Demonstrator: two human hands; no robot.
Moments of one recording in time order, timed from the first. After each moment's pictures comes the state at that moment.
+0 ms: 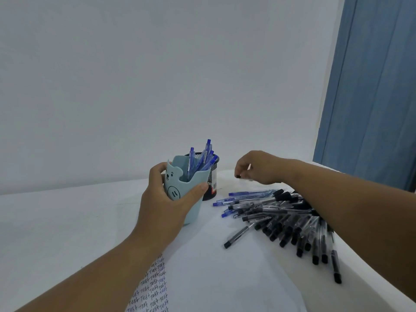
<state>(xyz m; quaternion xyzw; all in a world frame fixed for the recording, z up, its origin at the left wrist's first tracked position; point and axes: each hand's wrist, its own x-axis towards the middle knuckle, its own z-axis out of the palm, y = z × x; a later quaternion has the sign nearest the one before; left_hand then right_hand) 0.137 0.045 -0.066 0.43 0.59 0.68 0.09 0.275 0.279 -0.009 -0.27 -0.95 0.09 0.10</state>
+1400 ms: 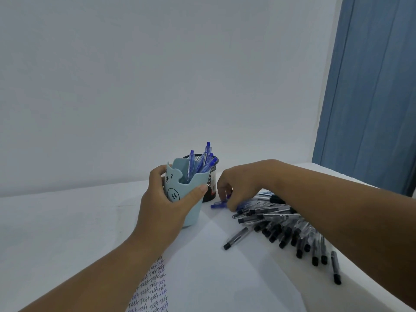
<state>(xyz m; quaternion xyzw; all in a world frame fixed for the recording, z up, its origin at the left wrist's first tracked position) 0.137 0.045 -0.068 0.43 0.59 0.68 0.09 0.244 0.221 -0.001 -0.26 -0.96 0.03 -0.11</state>
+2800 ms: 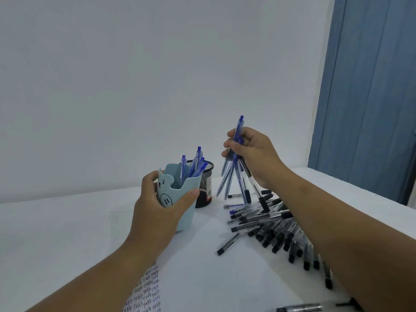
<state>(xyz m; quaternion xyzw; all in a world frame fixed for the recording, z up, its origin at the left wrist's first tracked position) 0.139 0.045 -0.065 0.41 0.60 0.69 0.08 0.268 0.226 0.009 -0.12 -0.70 0.51 0.49</state>
